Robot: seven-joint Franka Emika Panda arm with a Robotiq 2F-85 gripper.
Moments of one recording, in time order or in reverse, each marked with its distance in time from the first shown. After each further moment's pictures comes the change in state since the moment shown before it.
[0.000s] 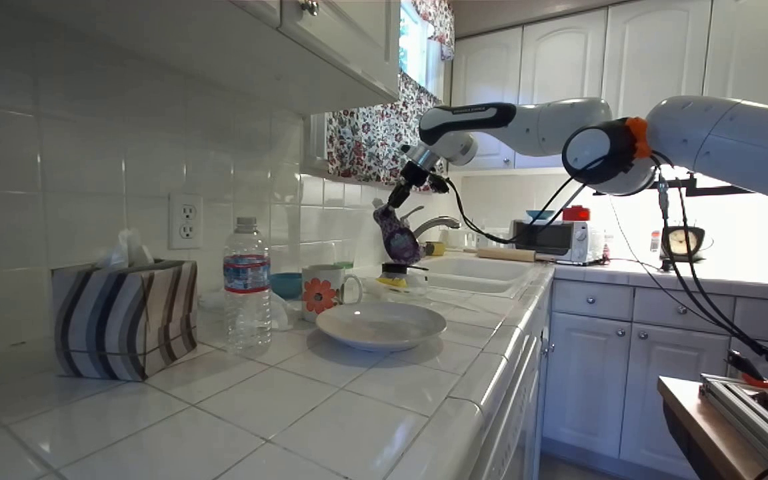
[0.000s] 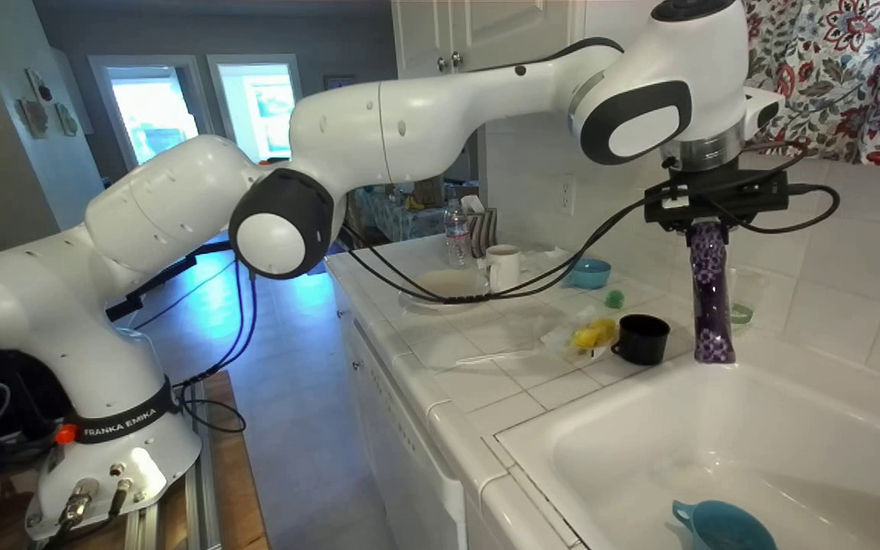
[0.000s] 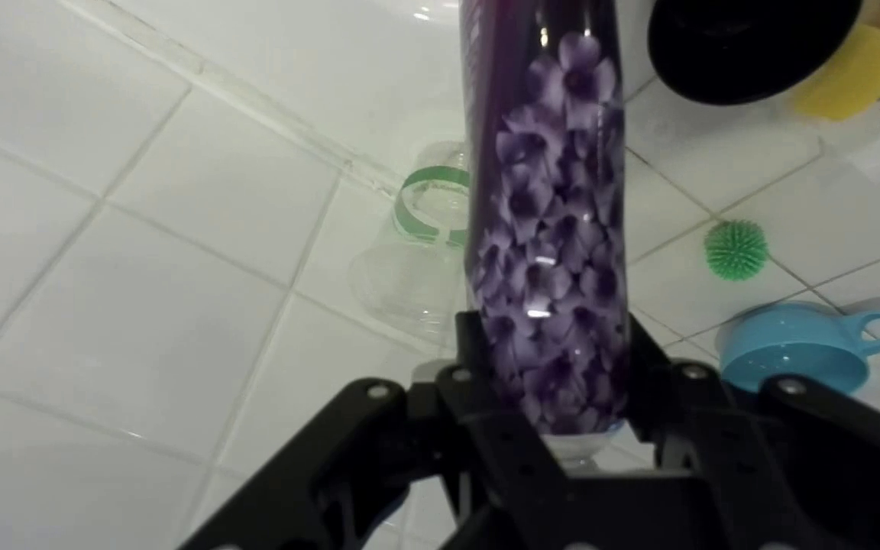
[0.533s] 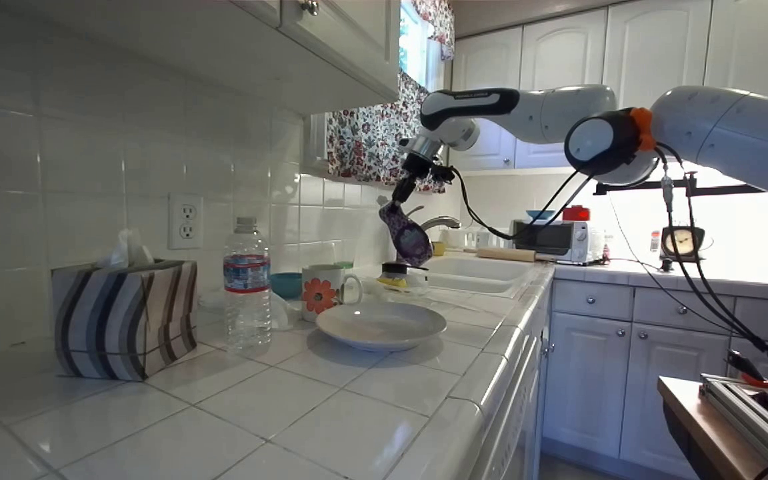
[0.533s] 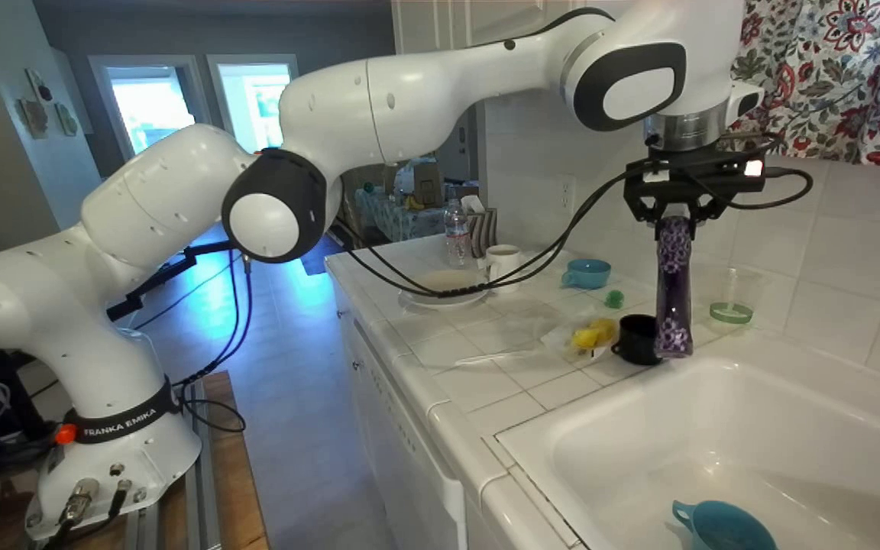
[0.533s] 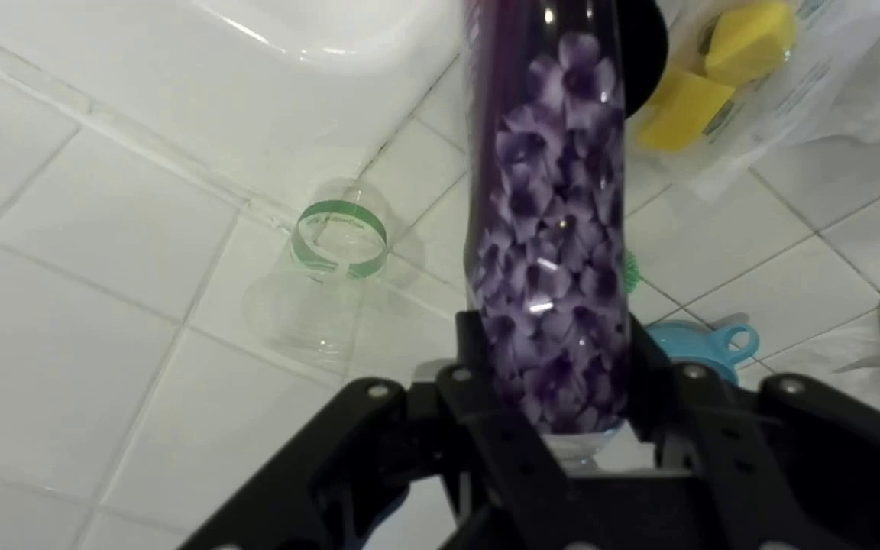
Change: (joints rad) arm 0.013 -0.054 -0.032 0.001 -0.015 -0.208 0.032
